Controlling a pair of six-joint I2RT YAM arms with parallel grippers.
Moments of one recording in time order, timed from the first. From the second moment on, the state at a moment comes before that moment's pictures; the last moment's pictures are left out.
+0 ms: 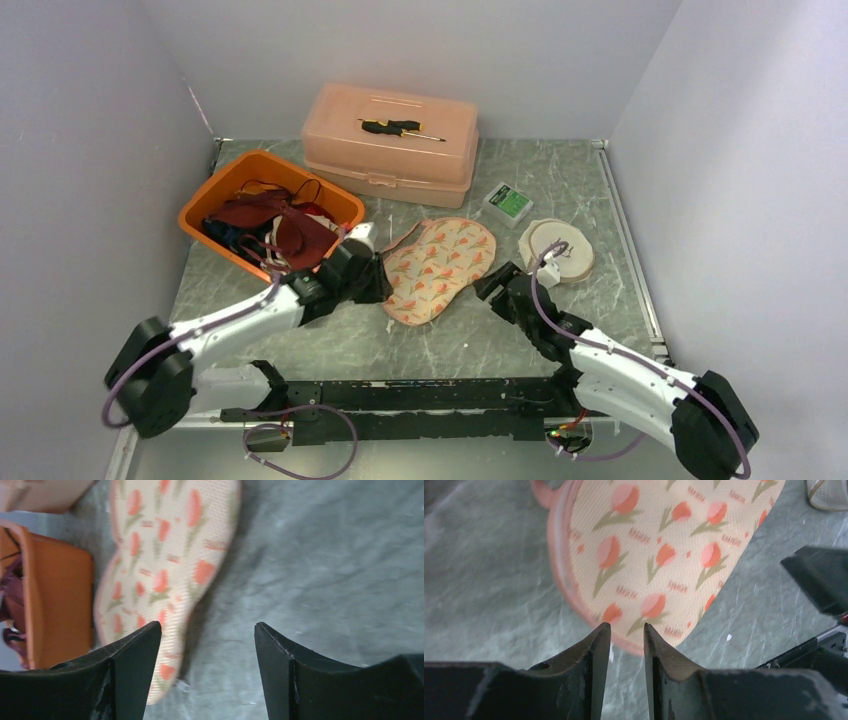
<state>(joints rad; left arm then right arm) -0.78 1.12 0.64 -0.26 -0.11 -0.74 0.73 0.86 0.29 -0.02 0.38 1.18</state>
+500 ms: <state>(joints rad) -0.68 1.67 0.90 -0.16 -0.11 -0.68 0.63 0.90 0.23 0.08 0.20 1.00</state>
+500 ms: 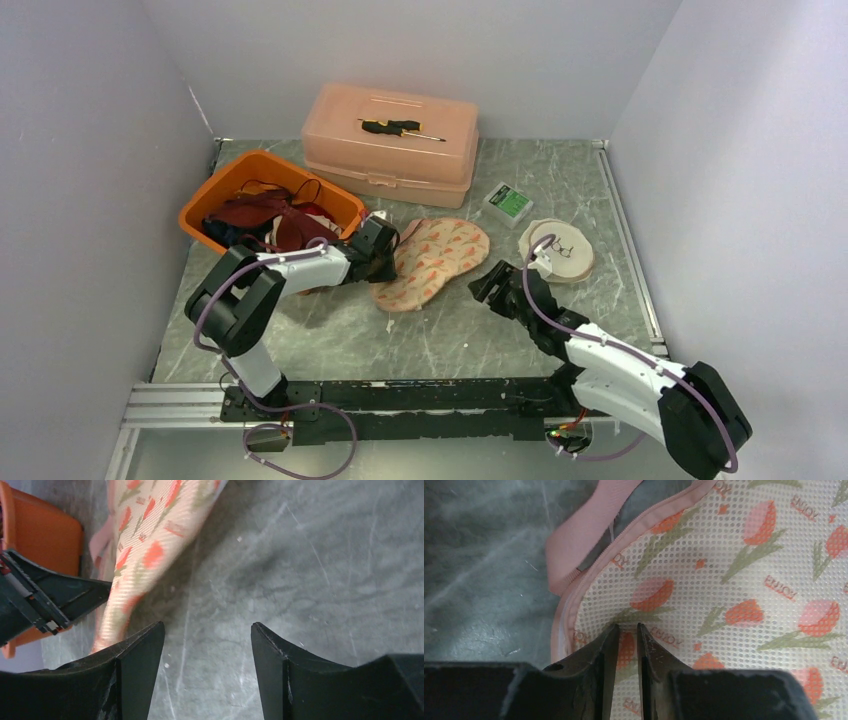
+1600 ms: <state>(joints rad) -0.66 1.67 0.86 -0.09 -0.16 -0.71 0.53 1.62 0.58 0.42 -0.11 0.89</state>
